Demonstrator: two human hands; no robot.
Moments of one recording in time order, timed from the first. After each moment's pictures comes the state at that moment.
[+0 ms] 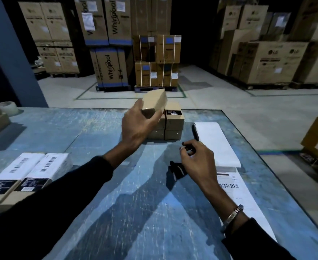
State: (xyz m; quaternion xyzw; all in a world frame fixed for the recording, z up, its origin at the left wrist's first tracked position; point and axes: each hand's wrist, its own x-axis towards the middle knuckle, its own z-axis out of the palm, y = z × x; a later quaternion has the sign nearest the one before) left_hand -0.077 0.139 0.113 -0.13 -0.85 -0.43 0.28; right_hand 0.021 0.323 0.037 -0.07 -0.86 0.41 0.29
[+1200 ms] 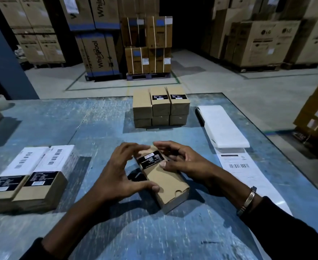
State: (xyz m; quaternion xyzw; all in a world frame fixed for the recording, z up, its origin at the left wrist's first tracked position) left_hand 0.036 0.020 0.032 -0.35 -0.84 -0.39 0.13; right_hand 0.064 0.276 0.049 0.12 -0.73 0.67 -0.12
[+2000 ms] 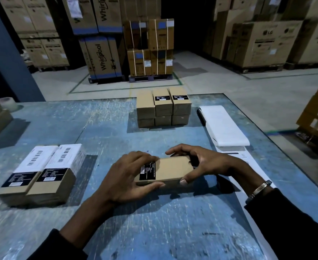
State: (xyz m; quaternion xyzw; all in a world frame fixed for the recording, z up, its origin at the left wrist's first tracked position) left_hand 0.048 0.018 0.030 -0.39 -0.87 -0.25 0.17; right_hand 0.058 0.323 0.056 0.19 -0.83 0.50 -0.20
